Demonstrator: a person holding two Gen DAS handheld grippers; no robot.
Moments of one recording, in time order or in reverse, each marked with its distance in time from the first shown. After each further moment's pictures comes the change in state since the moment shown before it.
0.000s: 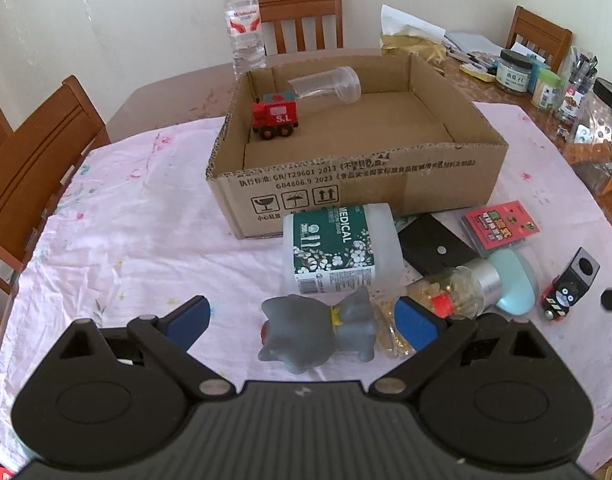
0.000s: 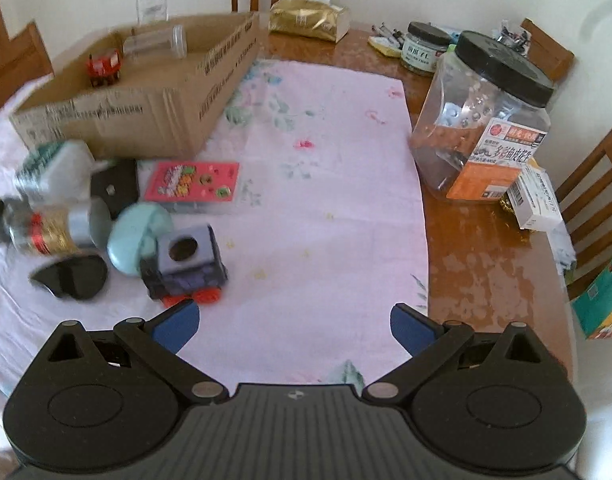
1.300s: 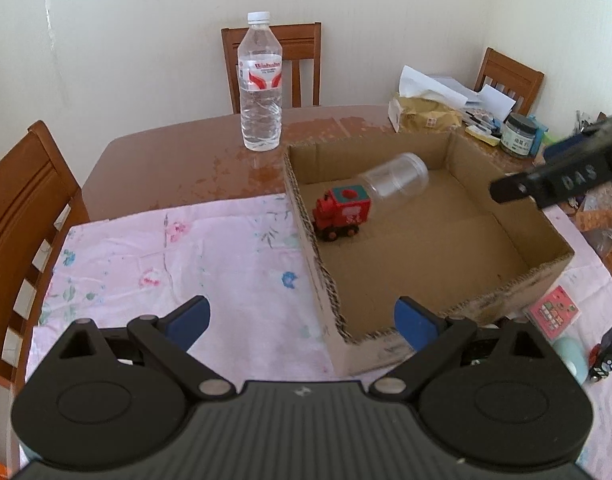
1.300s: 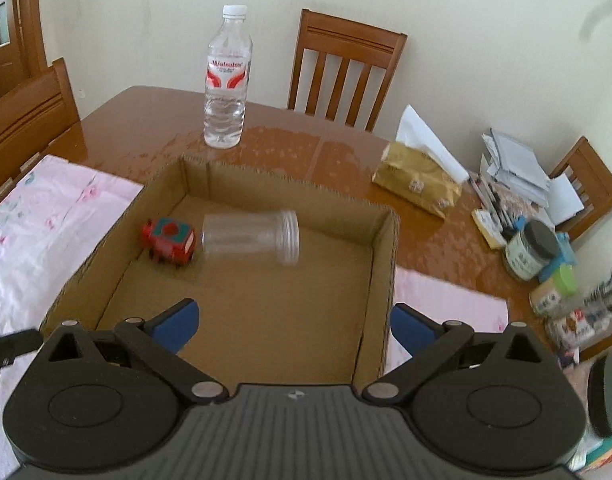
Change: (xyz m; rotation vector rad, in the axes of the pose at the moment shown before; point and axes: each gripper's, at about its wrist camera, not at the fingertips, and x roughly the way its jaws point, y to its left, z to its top) left arm 0.042 0.118 0.080 0.046 -0.125 -0.174; right arm 0.038 0.152 0.218 -0.174 -0.112 -0.005
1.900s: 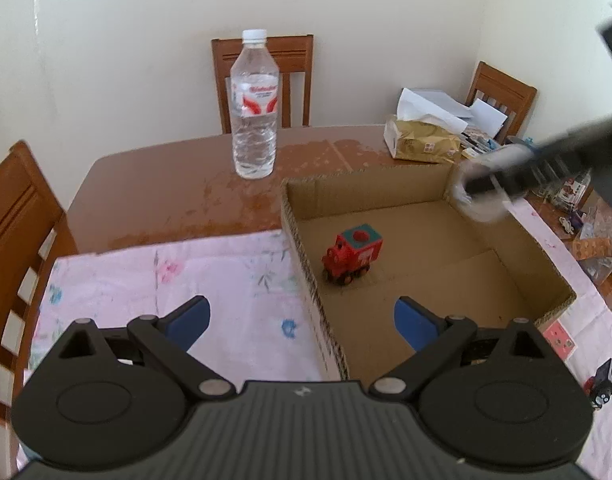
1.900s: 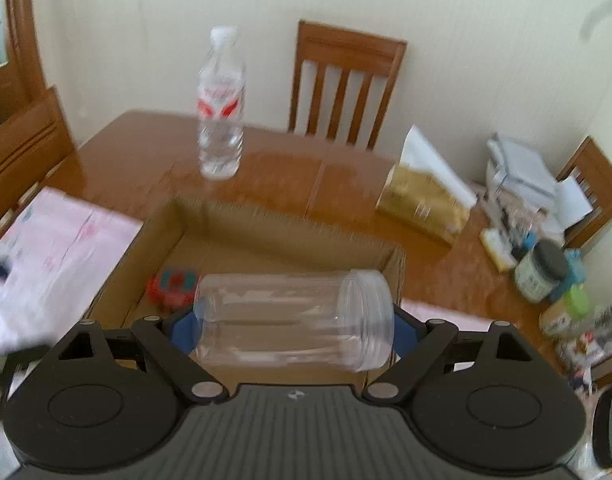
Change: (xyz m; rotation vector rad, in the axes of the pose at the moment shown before) left arm 0.017 0.020 0.034 -0.006 -0.027 -0.055; right arm 0.017 -0.005 0.046 0.037 -0.042 0.010
